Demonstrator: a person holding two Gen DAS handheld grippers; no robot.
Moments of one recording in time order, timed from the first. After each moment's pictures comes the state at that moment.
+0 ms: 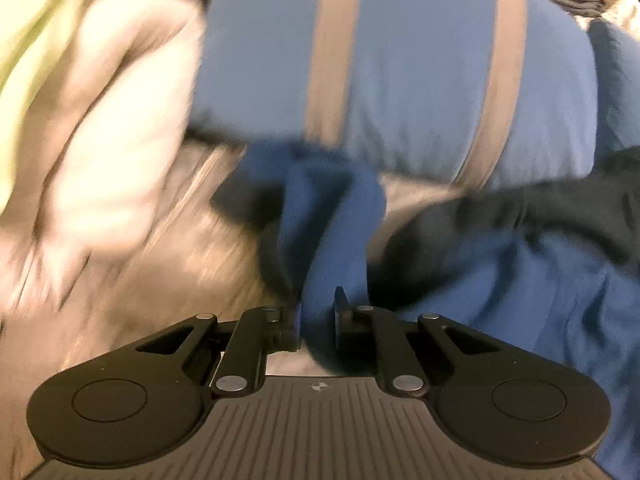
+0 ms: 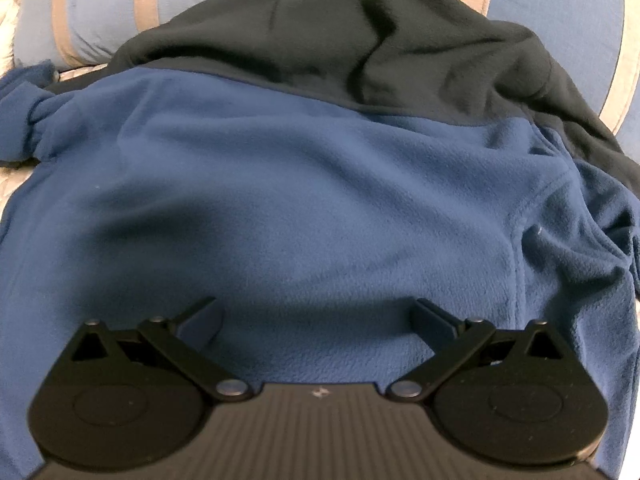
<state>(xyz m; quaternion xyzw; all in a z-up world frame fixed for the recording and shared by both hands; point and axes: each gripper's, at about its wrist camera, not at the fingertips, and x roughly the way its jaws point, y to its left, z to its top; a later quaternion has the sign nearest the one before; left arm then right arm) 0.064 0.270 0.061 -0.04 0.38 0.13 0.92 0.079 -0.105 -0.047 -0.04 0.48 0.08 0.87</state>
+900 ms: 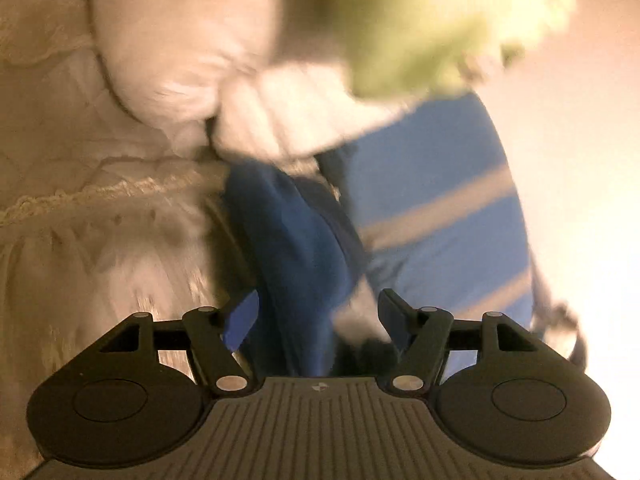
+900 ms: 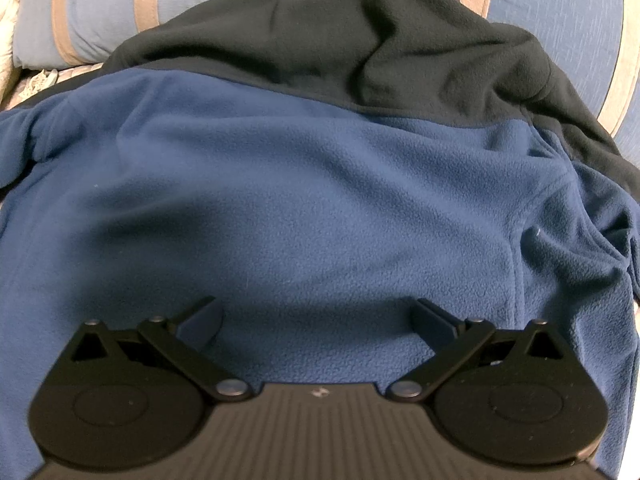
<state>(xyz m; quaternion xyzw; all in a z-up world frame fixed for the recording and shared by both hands) -0.041 0.444 0.015 -0.52 0.18 0.08 0.83 0.077 -0.100 -0.050 -0.04 0.47 0.08 0.88</state>
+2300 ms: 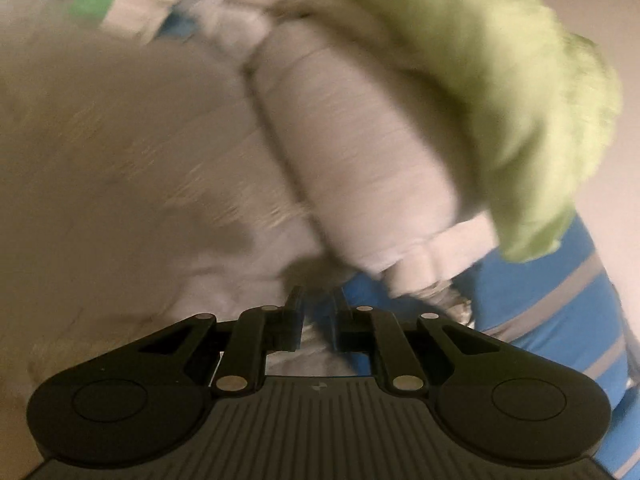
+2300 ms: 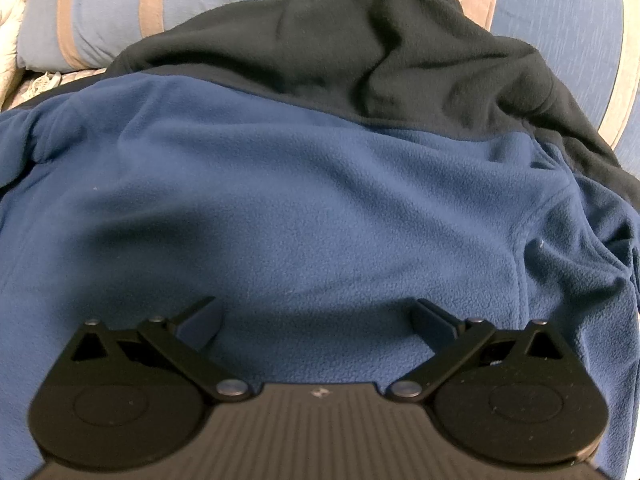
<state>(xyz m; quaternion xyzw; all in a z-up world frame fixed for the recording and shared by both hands) -0.160 0.467 0.017 -0.44 0.13 0.30 0.84 0.076 -0.100 -0.054 -0.05 0.45 0.09 0.89</state>
